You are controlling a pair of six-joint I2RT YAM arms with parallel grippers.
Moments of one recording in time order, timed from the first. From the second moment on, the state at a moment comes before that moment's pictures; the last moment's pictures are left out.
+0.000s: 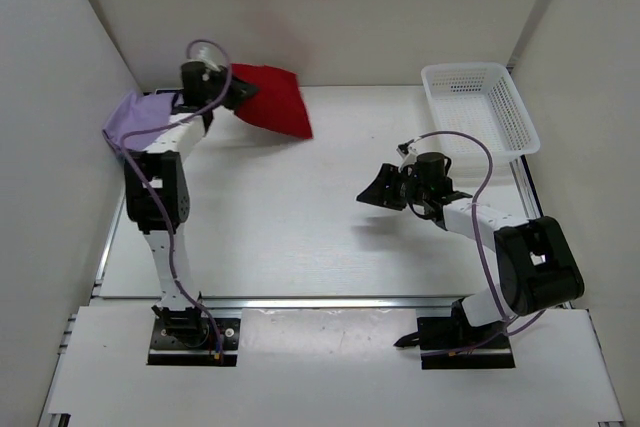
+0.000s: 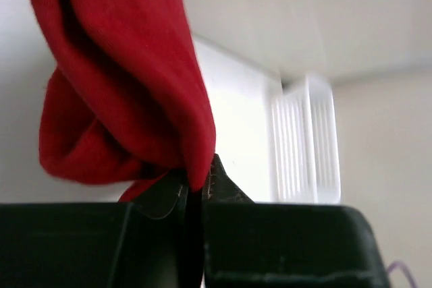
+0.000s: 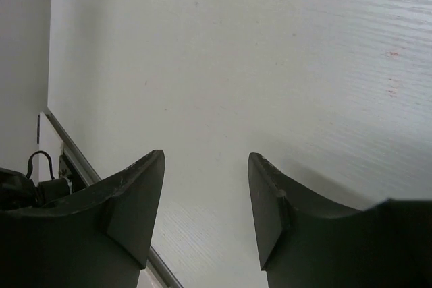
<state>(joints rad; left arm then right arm) -0.08 2.11 1.65 0.12 0.47 -0.83 0.29 1.45 0.65 0.20 -0.57 0.57</state>
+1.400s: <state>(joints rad) -0.12 1.17 0.55 0.08 0.12 -0.69 0.52 1.45 0.53 0.22 -0.49 0.52</state>
